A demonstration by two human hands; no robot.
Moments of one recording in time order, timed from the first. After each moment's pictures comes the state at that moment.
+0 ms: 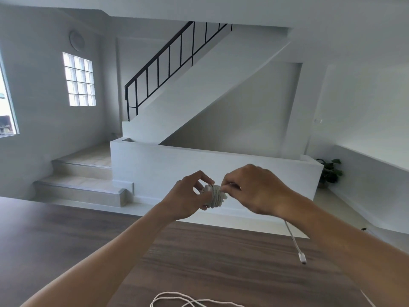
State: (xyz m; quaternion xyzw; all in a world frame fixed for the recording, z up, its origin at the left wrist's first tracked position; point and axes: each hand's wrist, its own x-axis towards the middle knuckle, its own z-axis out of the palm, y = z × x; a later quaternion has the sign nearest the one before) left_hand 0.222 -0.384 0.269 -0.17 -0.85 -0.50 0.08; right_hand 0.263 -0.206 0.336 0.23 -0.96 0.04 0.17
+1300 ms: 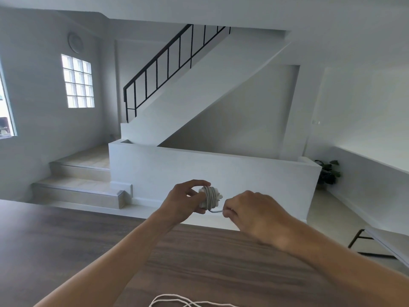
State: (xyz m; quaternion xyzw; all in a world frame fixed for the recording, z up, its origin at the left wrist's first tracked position) left_hand 0.220 -0.384 0.256 -0.11 -0.79 -0.61 0.05; right_hand 0.284 -0.207 0.306 0.21 -0.97 -0.02 0.11
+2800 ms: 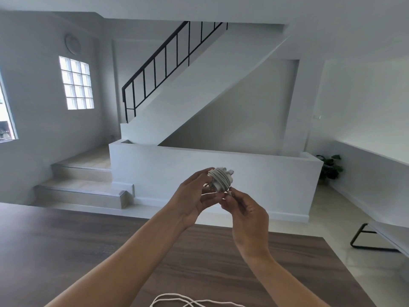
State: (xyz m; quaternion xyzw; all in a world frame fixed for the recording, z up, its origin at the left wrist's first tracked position) left_hand 0.232 -0.349 0.280 -0.08 -0.53 -0.84 -0.07; right_hand 0.259 -0.224 0.229 0.05 -0.68 0.67 0.28
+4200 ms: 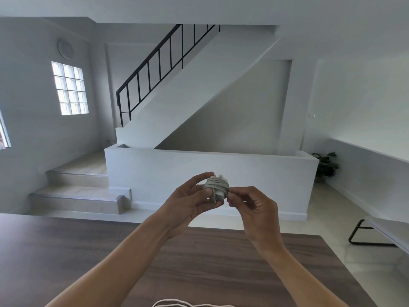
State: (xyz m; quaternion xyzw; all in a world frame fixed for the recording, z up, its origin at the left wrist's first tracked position) left_hand 0.228 -0.362 0.264 -0.19 -0.51 -0.83 -0.11; right_hand 0.251 -0.187 0.239 0.16 -0.72 0.58 0.34
